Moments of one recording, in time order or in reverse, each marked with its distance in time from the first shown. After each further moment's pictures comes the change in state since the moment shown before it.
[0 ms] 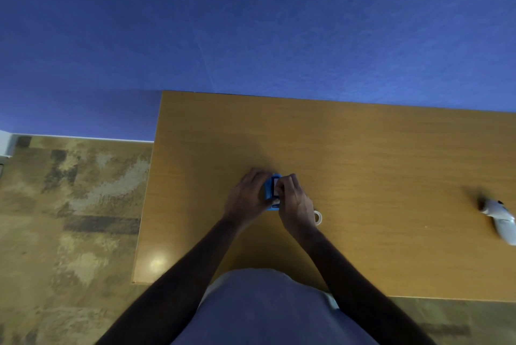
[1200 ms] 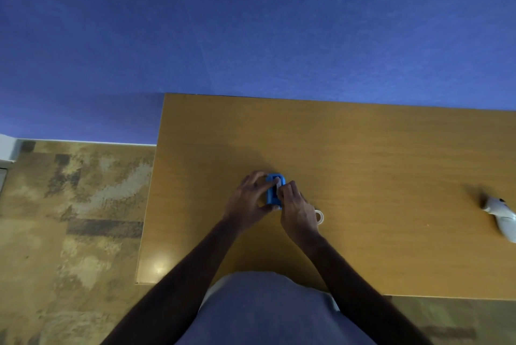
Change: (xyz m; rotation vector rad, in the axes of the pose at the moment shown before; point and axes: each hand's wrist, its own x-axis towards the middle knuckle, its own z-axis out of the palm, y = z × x) left_hand -0.006 -0.003 -0.005 0.083 -0.181 -0.023; right_hand -0.017 0.009 0.009 -0.165 -0.056 -0.044
